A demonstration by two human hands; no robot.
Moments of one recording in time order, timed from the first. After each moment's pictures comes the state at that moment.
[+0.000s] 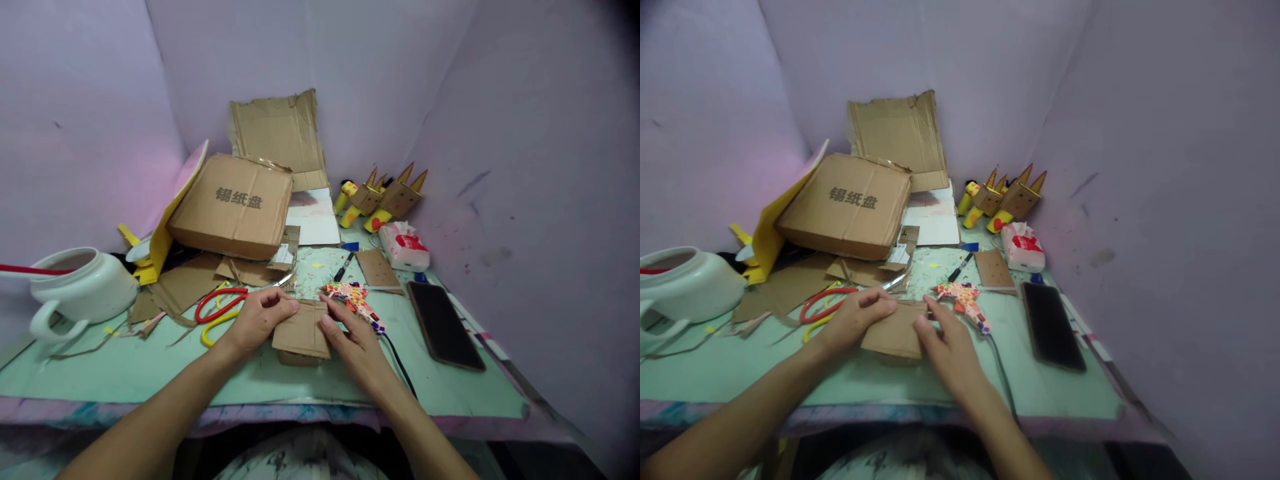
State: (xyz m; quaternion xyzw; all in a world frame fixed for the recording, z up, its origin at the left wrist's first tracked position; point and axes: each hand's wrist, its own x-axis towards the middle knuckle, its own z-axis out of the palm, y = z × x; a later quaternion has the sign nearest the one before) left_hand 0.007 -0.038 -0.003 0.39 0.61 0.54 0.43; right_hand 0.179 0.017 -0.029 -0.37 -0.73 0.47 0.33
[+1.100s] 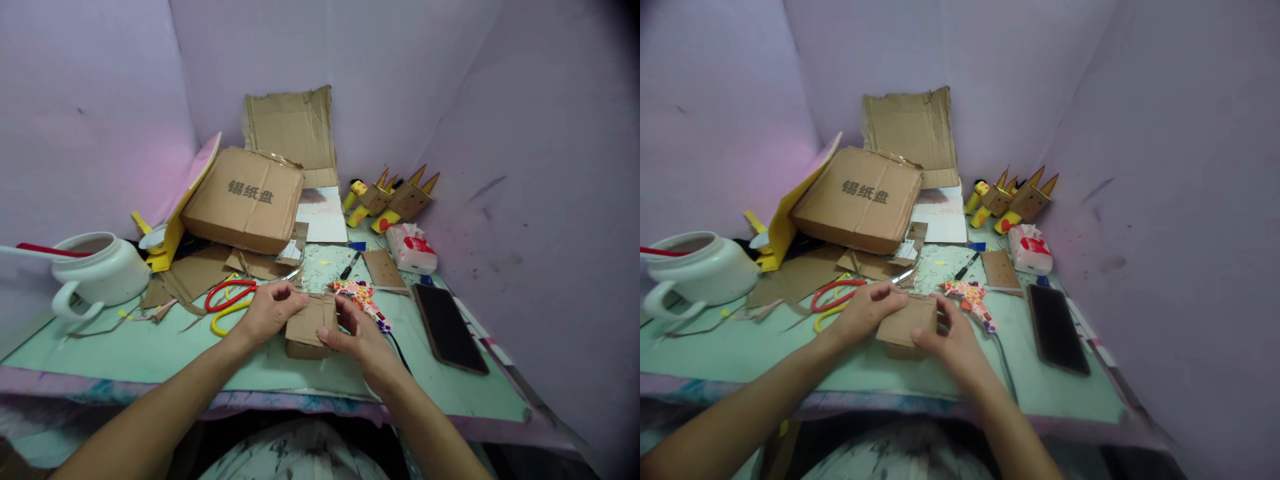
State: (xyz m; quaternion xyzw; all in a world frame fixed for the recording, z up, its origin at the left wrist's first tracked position) left_hand 0.008 -0.036 -0.005 0.37 0.61 0.56 0.41; right_hand 0.174 0.009 -0.018 -0.35 -0.60 0.65 0.30
